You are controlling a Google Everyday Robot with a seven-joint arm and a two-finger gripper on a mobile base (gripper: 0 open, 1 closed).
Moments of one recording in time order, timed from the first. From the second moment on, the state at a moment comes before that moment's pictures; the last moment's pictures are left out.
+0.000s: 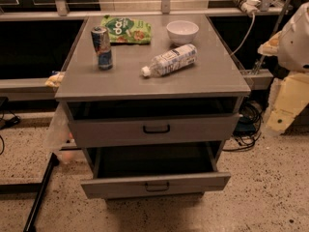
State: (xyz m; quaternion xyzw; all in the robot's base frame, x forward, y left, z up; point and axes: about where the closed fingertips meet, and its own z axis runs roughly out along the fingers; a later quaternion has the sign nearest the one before) arm 0.438 -0.217 0.976 -0.60 0.78 -0.03 0.16
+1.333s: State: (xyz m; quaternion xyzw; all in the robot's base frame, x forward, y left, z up) arm 0.434 -0.210 0.901 -0.60 0.78 0.00 0.19
